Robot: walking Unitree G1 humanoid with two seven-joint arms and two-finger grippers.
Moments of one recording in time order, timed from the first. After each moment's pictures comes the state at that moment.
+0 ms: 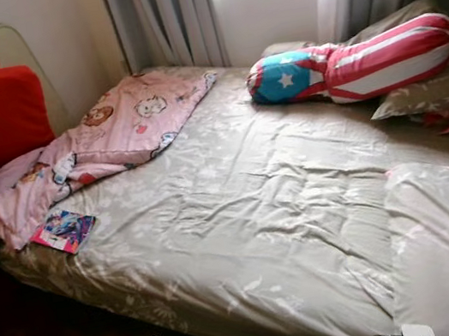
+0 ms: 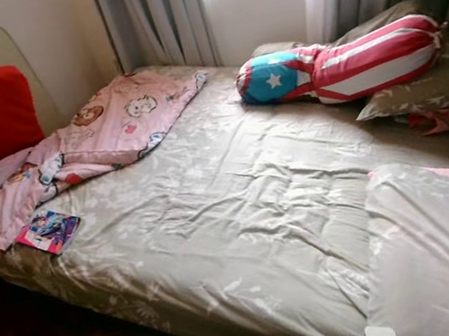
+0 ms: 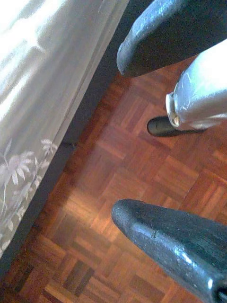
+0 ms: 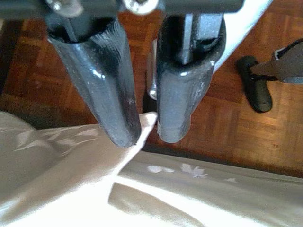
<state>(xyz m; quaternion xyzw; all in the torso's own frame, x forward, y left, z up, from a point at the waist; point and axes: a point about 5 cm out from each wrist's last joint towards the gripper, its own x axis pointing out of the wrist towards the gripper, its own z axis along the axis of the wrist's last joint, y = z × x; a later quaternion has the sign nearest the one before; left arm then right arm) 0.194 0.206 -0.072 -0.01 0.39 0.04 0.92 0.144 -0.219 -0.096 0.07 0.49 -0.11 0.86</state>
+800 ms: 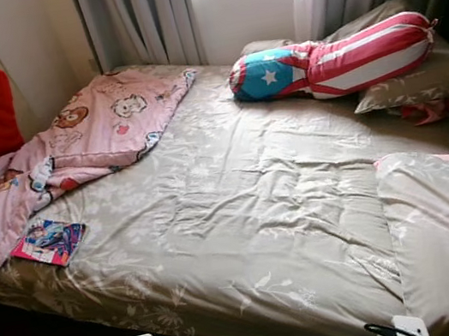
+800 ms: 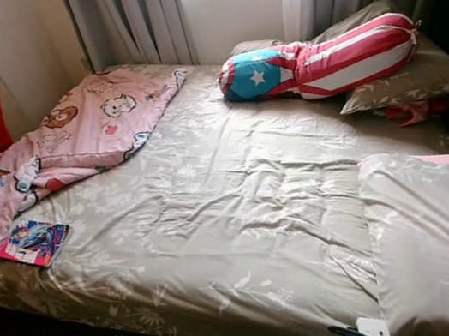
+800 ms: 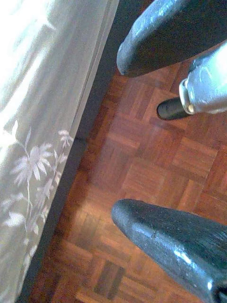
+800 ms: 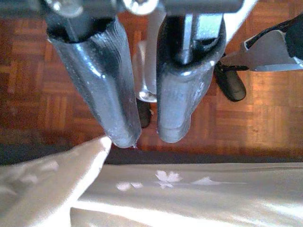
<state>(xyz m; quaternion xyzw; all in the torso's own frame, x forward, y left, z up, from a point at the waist) 0.201 0.215 -0.067 0.00 0.39 0.05 0.92 0.157 -0.208 -0.093 0.09 0.48 -0.11 0.86</state>
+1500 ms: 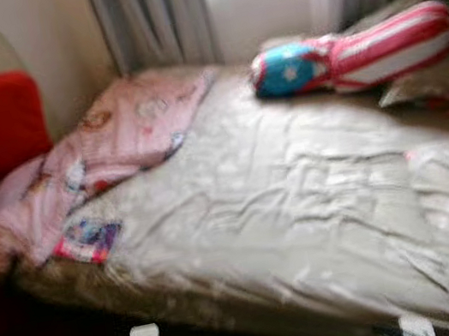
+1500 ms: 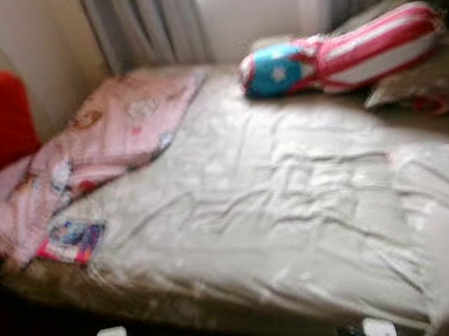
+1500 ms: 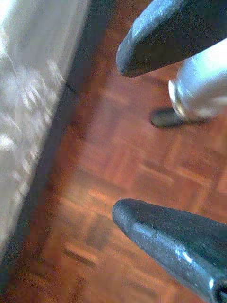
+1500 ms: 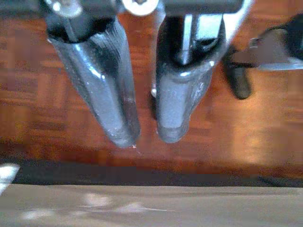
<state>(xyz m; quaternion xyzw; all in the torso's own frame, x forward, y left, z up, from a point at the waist) 0.195 0.223 -0.069 0.02 0.40 0.04 0.91 0.157 -0.199 -0.095 0.11 0.48 -0.11 0.86</state>
